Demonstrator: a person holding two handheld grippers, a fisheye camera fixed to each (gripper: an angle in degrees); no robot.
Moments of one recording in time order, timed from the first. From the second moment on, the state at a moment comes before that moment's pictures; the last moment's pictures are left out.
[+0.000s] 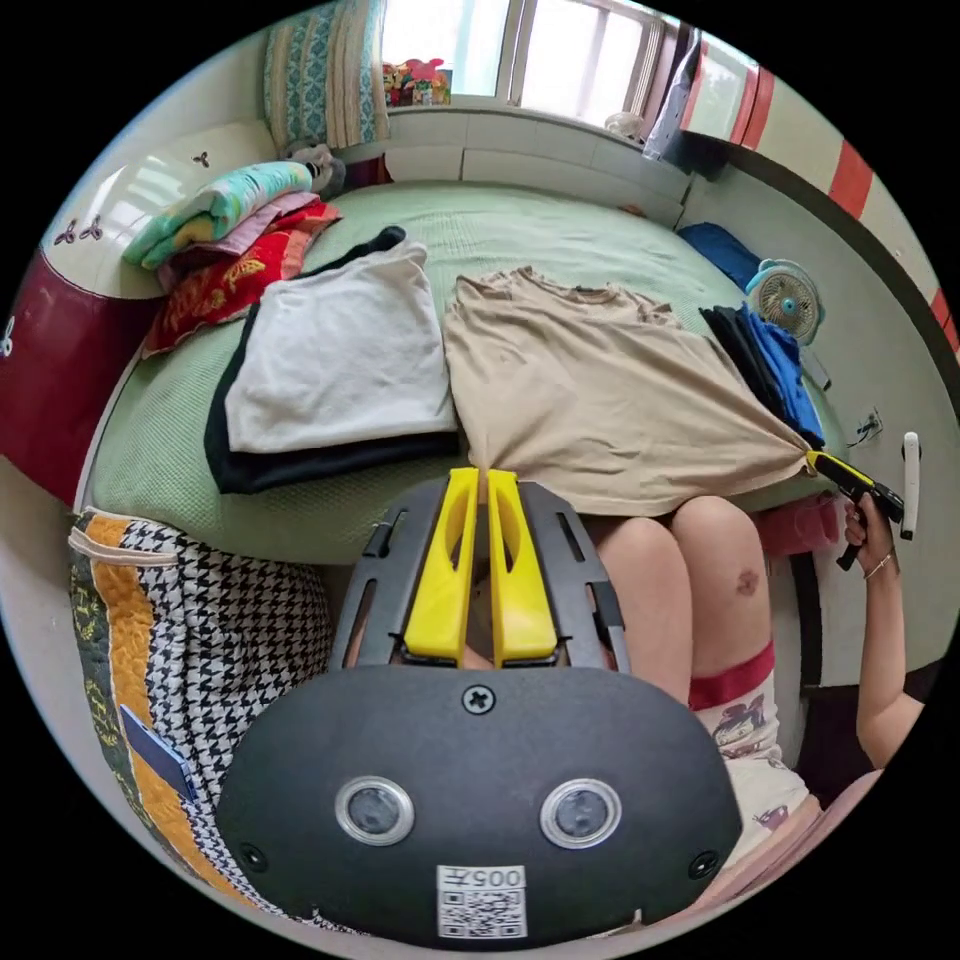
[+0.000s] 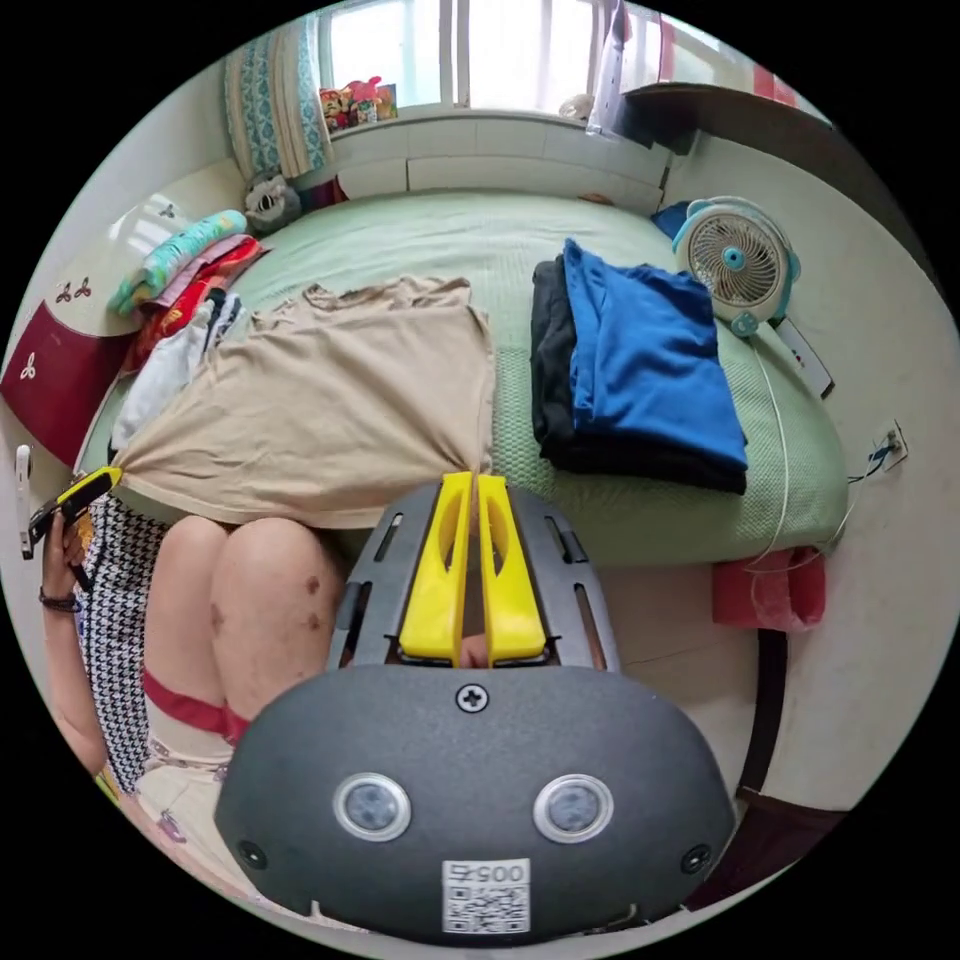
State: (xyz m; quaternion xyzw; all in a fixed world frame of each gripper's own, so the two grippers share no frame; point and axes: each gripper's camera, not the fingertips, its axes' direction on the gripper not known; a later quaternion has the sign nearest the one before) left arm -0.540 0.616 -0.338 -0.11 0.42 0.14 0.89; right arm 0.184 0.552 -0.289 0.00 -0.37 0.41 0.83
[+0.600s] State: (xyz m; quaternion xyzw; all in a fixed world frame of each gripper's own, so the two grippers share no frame) left arm -0.727 0.671 -0.449 -0.05 0.45 0.12 0.89; right arm 0.224 0.706 -0.452 0.04 -0.33 0.46 0.82
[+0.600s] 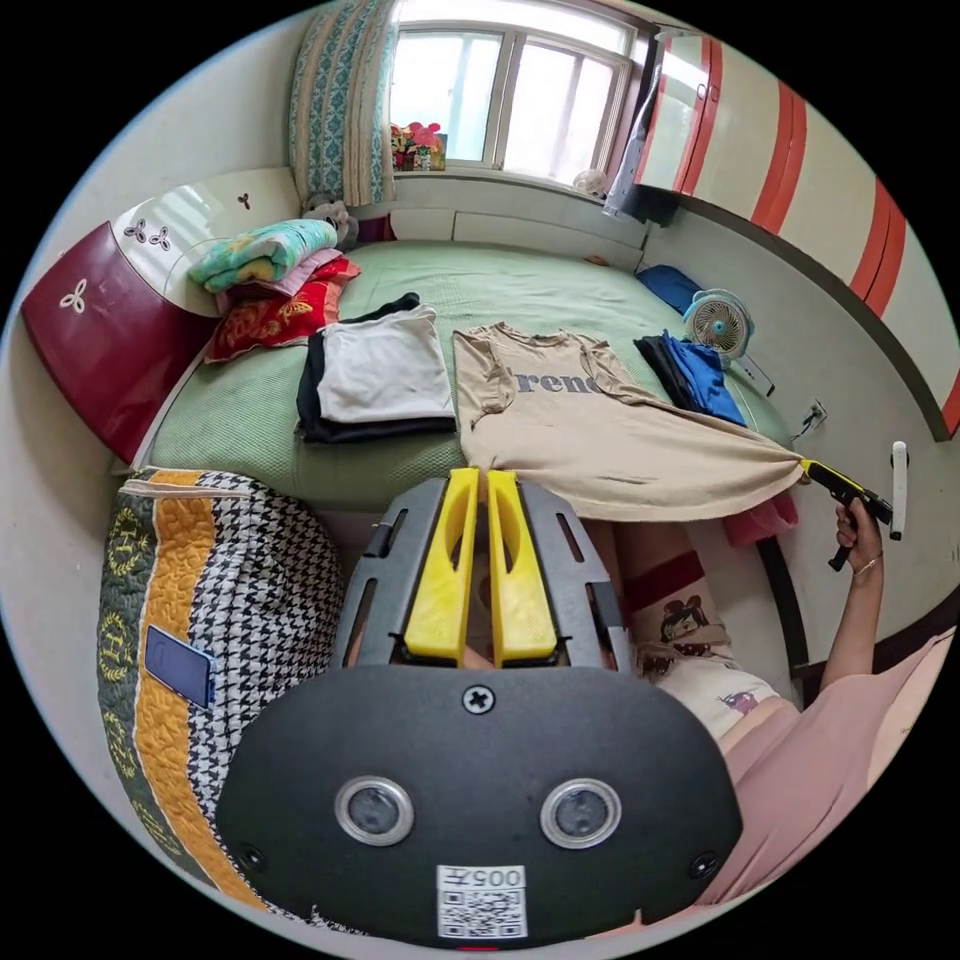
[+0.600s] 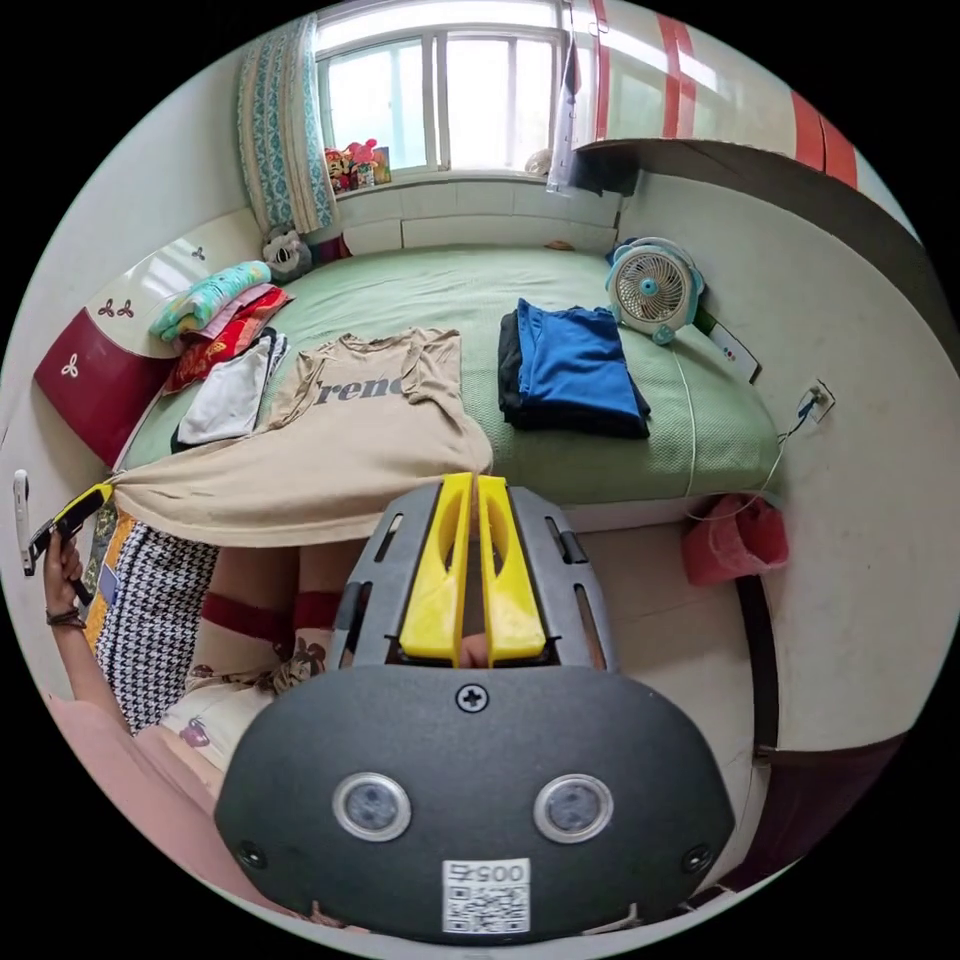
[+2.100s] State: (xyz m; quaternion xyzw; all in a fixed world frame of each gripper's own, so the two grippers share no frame) left arm -0.428 0.427 -0.180 -0.18 0.44 0.15 0.87; right arm 0.276 0.390 -0.106 -0.03 -0.43 0.39 0.81
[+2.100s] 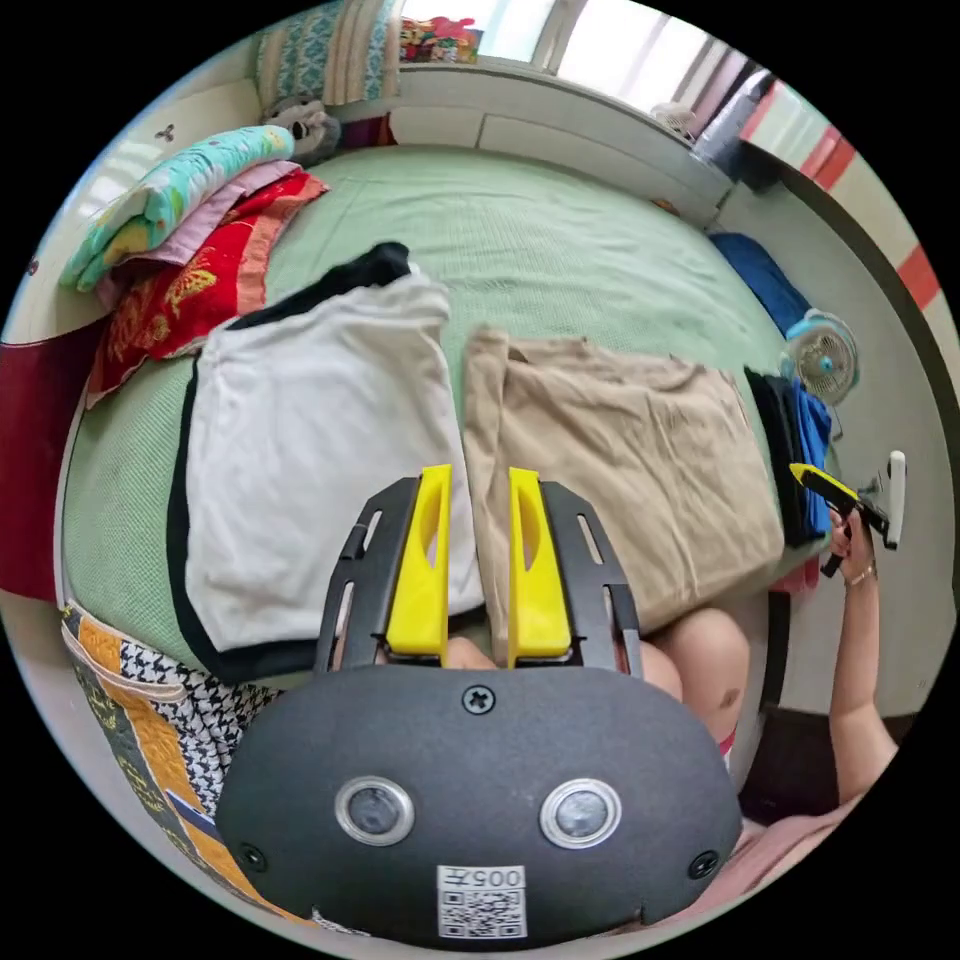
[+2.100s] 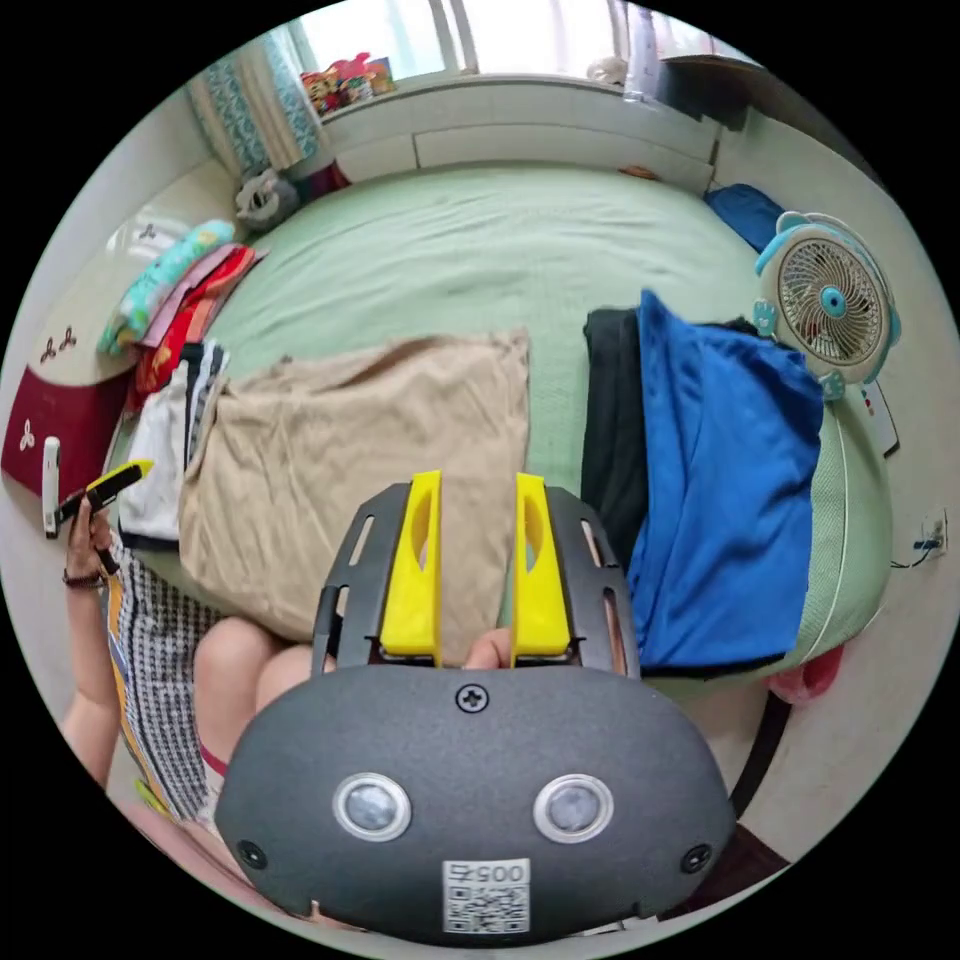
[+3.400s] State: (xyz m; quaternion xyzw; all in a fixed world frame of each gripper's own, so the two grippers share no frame) left arm -0.234 0.466 -0.205 -0.12 0.47 0.20 0.85; right arm 0.193 0.268 -0.123 0.08 -0.43 0.32 0.84
